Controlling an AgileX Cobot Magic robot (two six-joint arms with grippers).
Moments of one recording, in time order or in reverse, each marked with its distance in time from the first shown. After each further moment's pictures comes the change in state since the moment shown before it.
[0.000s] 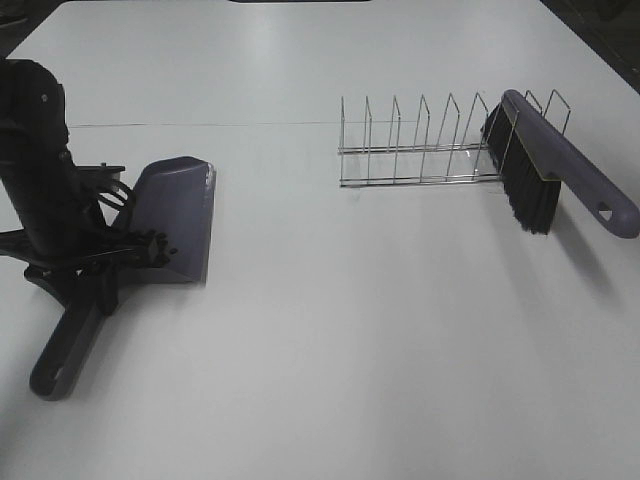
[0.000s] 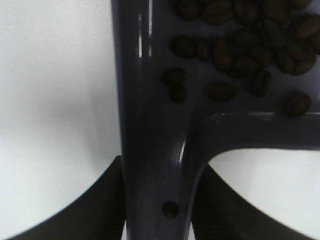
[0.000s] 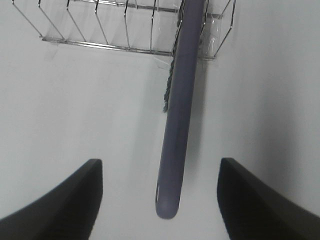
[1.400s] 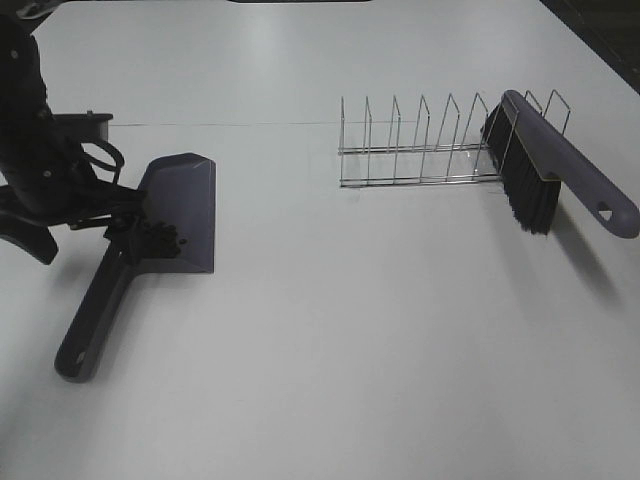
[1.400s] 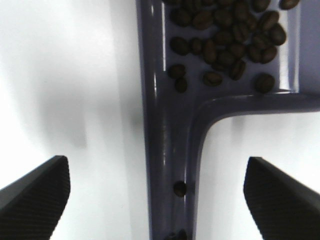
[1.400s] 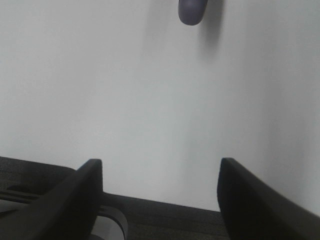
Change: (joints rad) left arm 0.000 -0.120 0.000 0.020 -0.062 -0.006; right arm 0.000 -0.858 0.905 0.018 -0.093 -0.019
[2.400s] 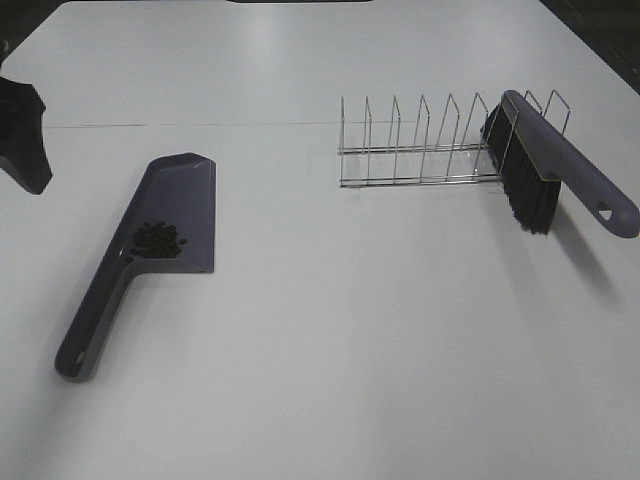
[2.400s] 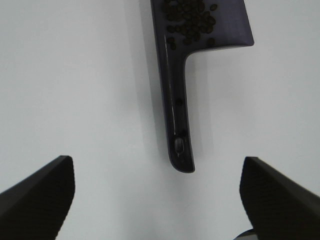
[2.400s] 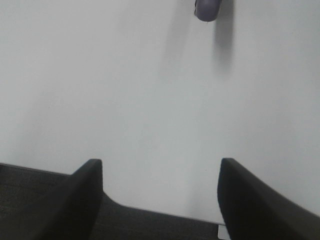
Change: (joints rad) left arm 0.000 -0.472 0.050 0.052 0.267 0.052; right arm 0.000 -0.546 0.267 0.060 -0.024 0.000
